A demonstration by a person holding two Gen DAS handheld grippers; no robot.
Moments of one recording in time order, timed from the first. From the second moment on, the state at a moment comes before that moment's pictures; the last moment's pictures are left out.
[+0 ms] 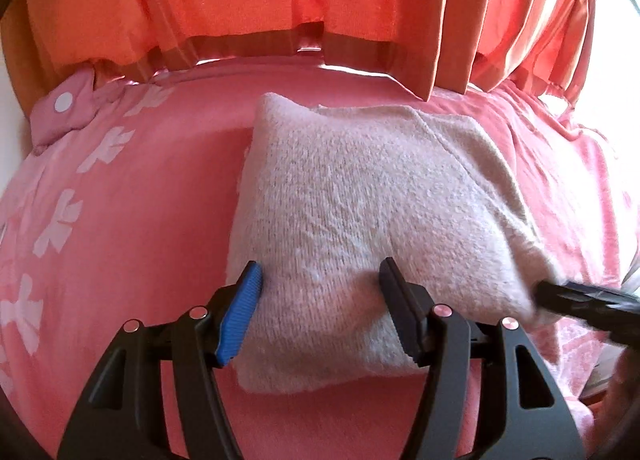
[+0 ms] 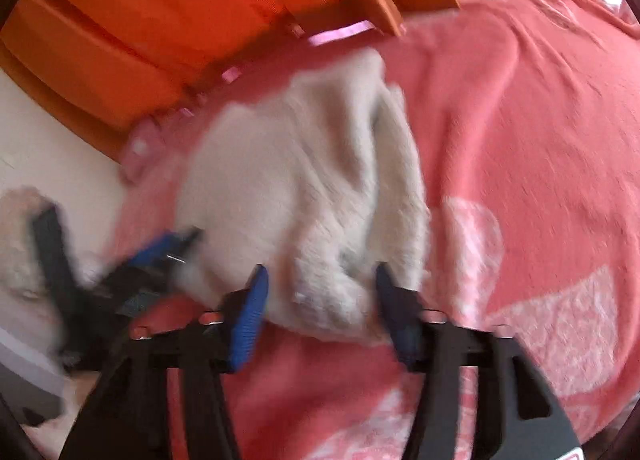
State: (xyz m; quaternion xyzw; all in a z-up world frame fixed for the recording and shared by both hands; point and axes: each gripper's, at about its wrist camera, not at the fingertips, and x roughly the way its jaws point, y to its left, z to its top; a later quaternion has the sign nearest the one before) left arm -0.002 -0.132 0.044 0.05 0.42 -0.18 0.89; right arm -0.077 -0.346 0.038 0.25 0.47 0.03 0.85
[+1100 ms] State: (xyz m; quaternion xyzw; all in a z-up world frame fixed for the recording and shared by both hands) left arm 0.001 -0.120 0.016 0.05 0.46 -0.16 0.87; right arm -0.055 -0.322 0.018 0.13 0.52 0.01 0.84
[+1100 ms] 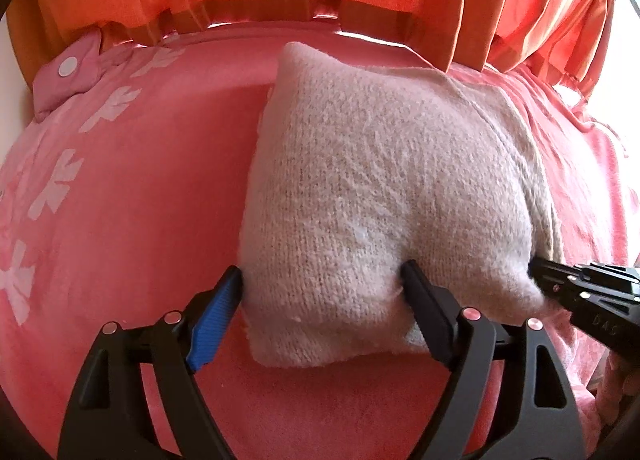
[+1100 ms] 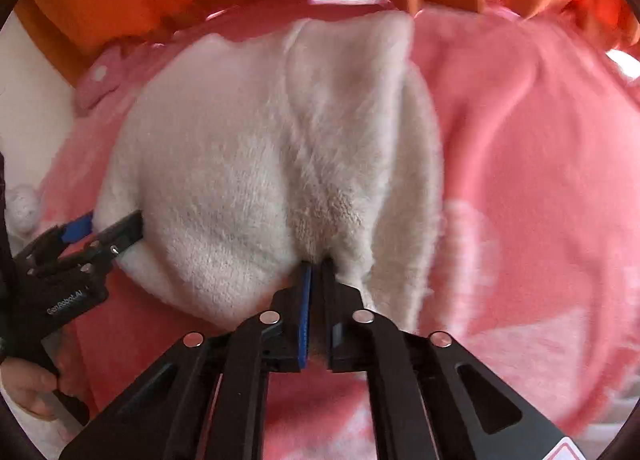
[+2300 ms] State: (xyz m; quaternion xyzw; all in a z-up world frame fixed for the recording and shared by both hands) left arm 0.095 -0.108 -0.008 -0.18 0.55 -0.27 0.77; right arm -0.007 -0.367 -0.015 0.30 0.49 0.07 0.81
